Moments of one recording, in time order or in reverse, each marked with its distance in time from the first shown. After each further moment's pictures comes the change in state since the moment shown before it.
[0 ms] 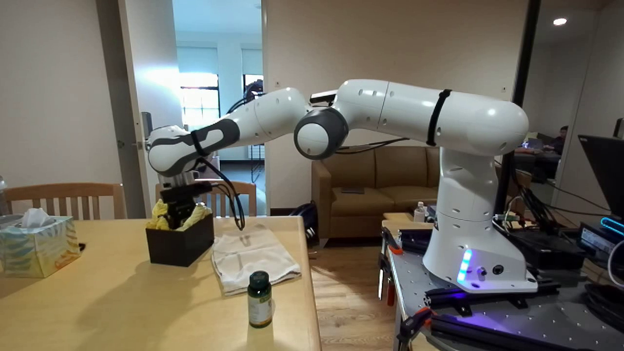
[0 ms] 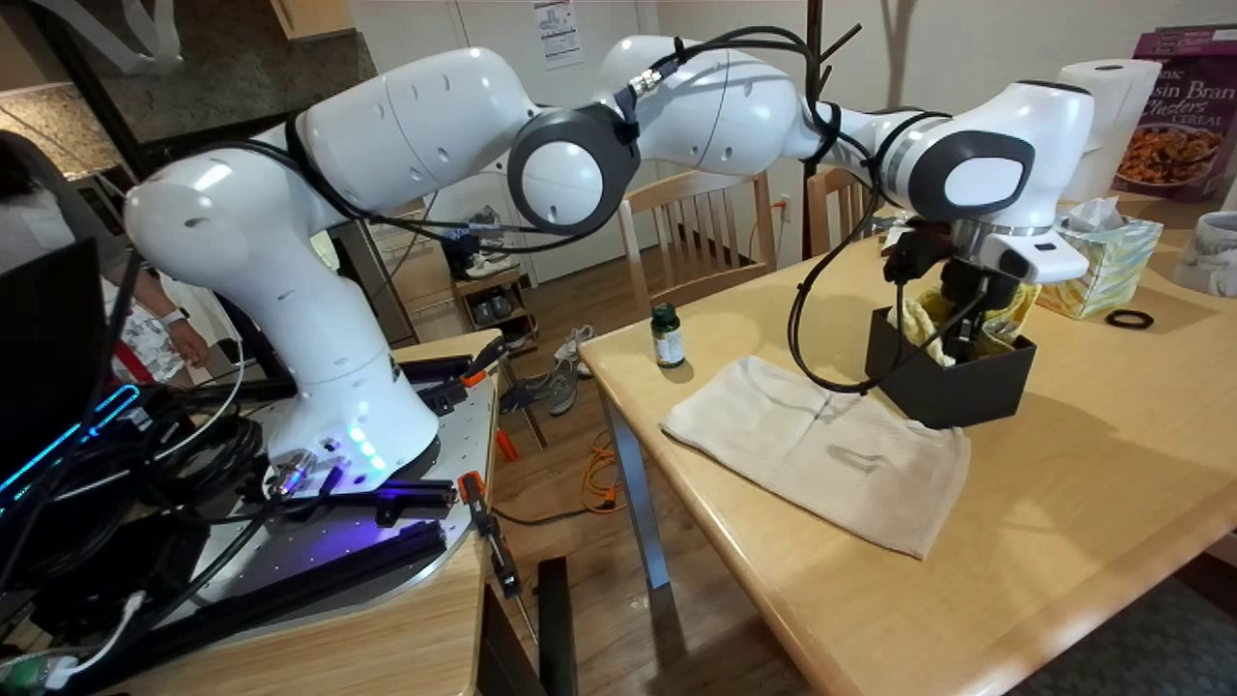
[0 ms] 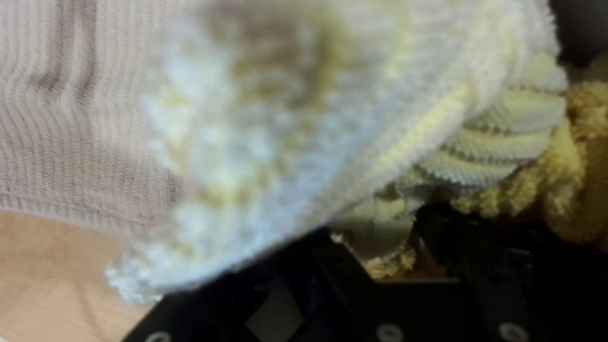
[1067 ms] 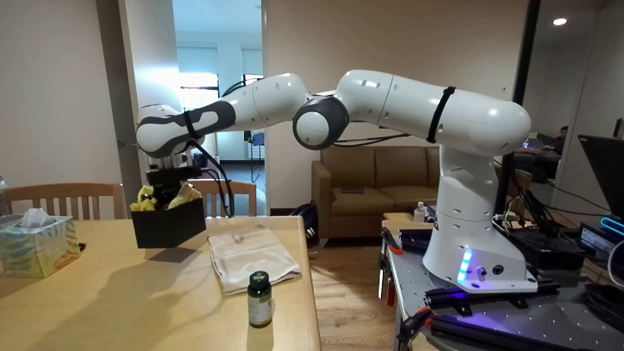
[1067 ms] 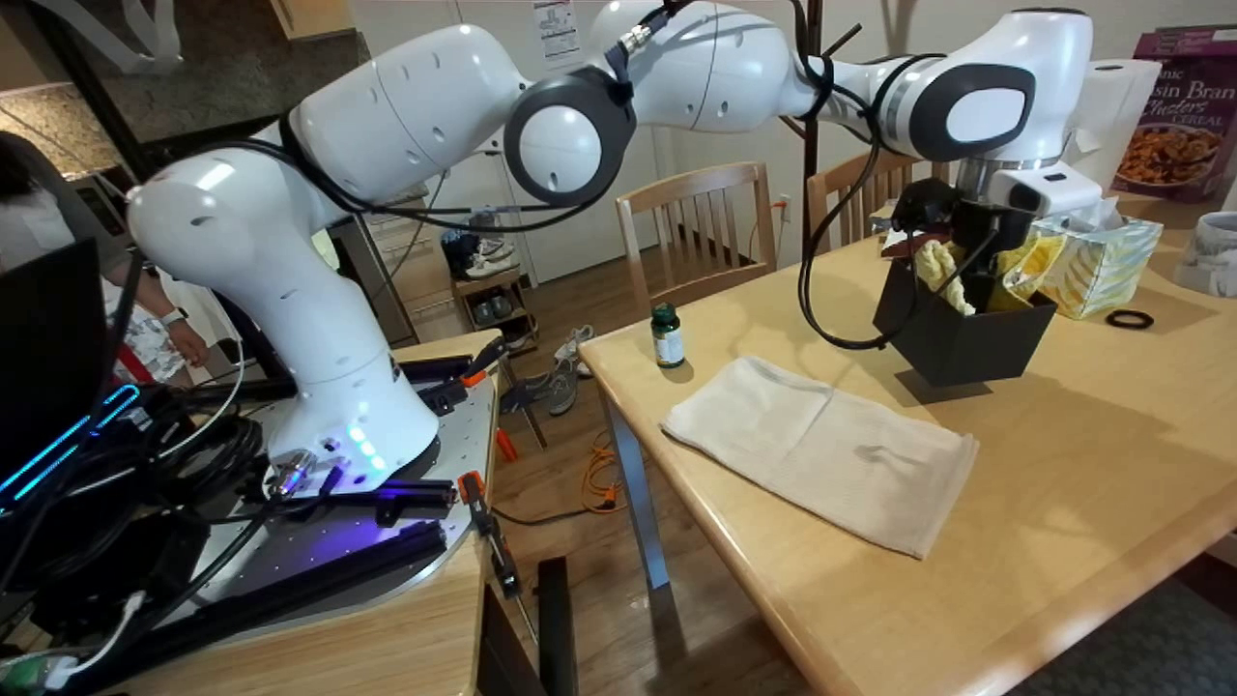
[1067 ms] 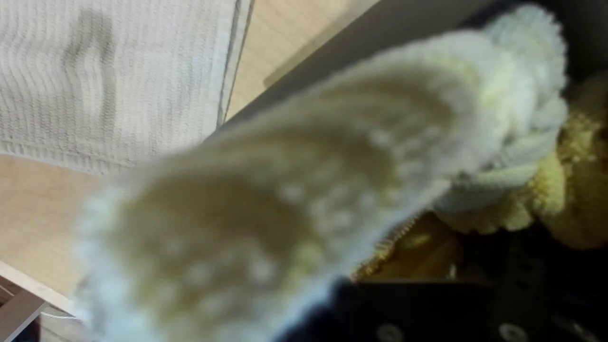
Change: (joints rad) arm 0.038 -0.075 -0.010 0.002 -0.003 0.005 0.000
